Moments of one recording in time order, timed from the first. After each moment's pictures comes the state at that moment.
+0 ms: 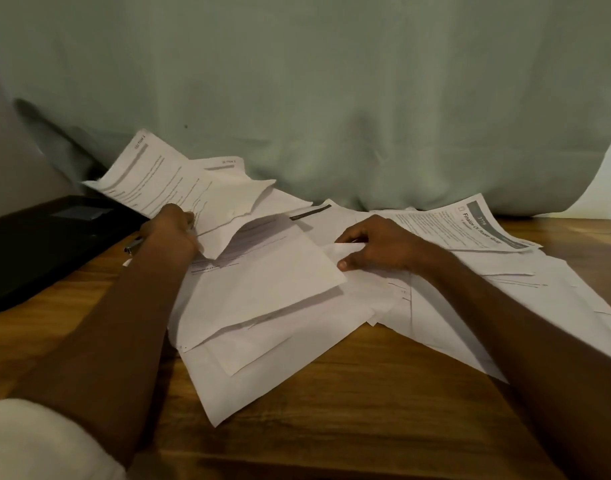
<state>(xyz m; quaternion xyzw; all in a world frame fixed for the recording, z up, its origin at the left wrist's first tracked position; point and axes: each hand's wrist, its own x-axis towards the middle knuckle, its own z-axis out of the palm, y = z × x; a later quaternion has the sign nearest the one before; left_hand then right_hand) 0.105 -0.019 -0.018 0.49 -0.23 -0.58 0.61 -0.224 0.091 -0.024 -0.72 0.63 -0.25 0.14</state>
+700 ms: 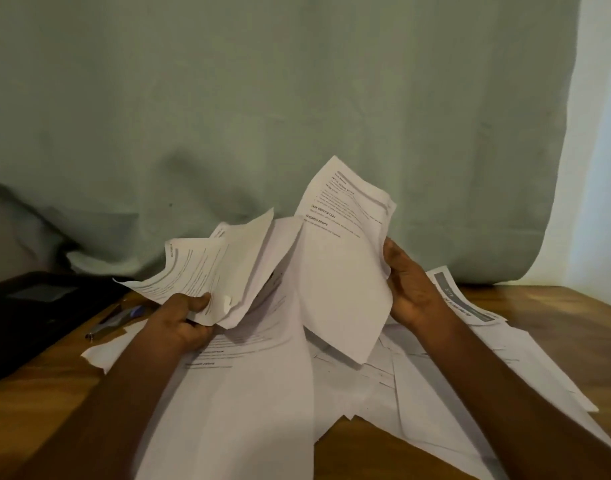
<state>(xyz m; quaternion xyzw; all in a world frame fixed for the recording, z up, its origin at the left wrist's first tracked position) 0.062 -0.005 -0.024 0.30 -0.15 -0.76 0.55 -0.270 0.087 0.008 -0.35 0.24 -0.75 0.50</state>
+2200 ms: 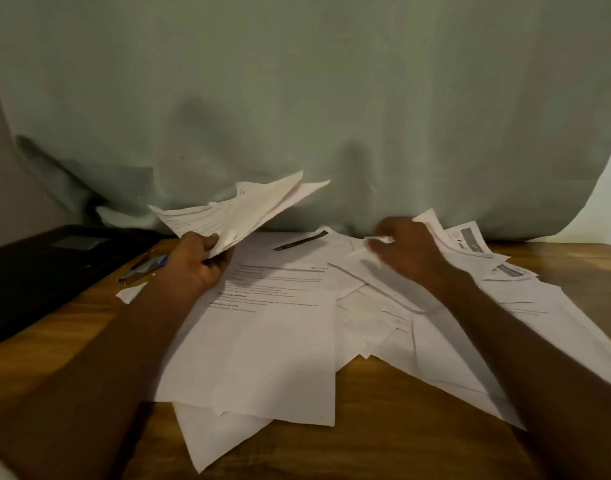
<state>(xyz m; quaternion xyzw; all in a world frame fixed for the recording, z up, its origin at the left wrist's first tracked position) 0.064 -0.002 -0.012 0.30 -0.21 -0.70 0.61 -0.248 0.100 -0.003 -0.59 0.73 -0.35 -0.06</state>
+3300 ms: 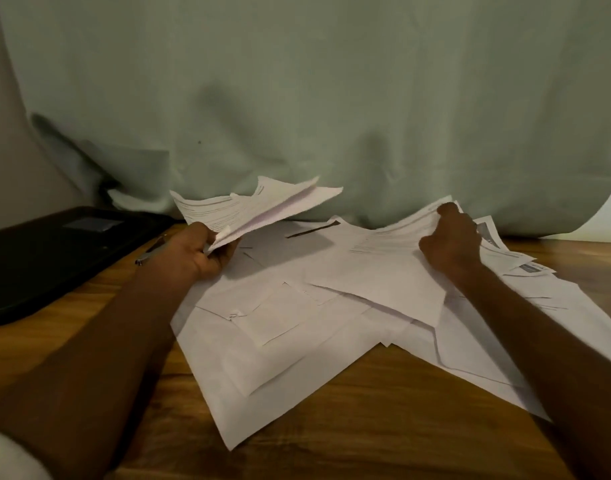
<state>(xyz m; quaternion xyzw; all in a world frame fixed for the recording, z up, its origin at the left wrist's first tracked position) 0.100 -0.023 -0.021 0.35 -0.25 -0.71 0.56 -0.260 0.102 -0.008 -0.43 0.80 -0.41 -0.08</state>
